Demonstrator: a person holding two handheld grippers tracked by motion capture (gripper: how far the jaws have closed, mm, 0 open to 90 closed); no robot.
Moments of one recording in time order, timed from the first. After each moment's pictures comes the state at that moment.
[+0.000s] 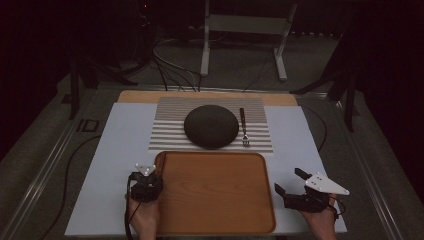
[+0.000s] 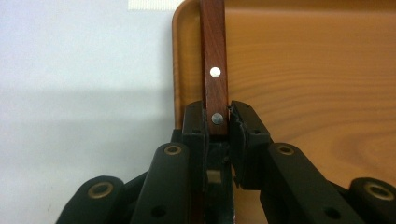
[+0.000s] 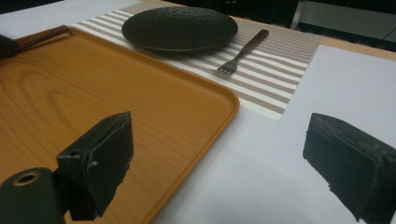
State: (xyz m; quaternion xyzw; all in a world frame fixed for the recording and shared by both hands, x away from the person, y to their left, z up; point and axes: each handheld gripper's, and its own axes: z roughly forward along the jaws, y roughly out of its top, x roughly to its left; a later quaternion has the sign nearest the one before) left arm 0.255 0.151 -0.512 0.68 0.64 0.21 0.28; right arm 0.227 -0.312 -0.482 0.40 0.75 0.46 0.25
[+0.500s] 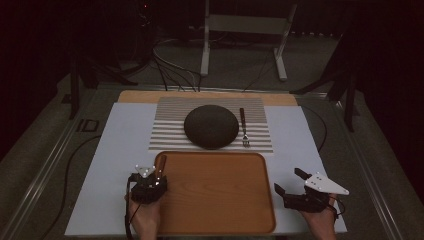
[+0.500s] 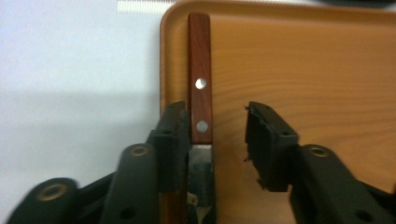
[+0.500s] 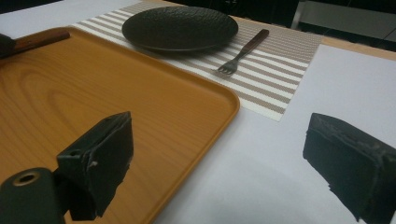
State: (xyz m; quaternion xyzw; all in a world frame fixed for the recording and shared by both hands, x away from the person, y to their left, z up) left arm 0.252 0.148 -0.506 0.67 0.64 0.20 0.31; right arm 0.228 -0.311 -0.483 0.40 0.75 0.46 0.25
